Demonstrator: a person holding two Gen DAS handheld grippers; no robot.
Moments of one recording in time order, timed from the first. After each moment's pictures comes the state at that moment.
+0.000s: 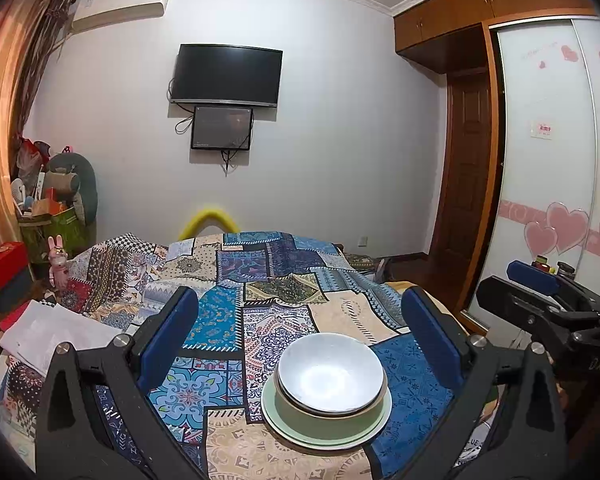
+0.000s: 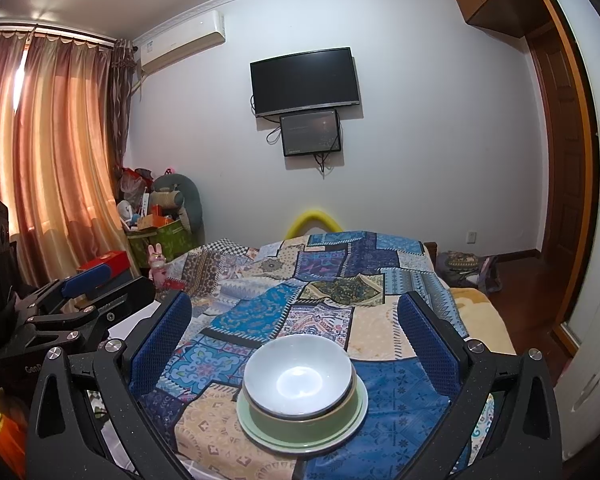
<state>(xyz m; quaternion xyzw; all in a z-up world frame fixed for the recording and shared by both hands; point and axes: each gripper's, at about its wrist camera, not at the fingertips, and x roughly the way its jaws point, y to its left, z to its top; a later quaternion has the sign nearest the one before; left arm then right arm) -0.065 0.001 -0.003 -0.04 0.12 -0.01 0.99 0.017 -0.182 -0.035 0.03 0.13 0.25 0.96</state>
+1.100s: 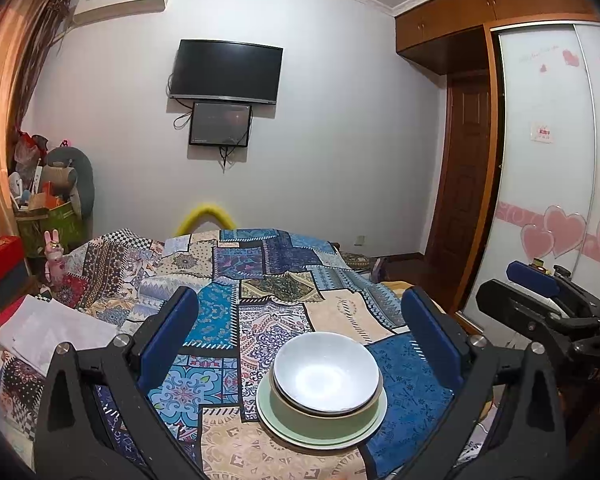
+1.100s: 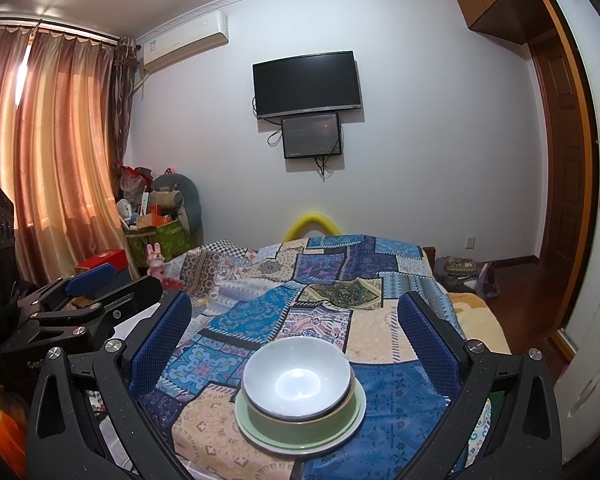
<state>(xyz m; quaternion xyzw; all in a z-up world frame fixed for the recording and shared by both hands) -0.062 0.003 -0.003 -0.05 0.13 -0.02 0.99 0.018 -0.184 -0.032 0.02 0.12 0.25 0.96</state>
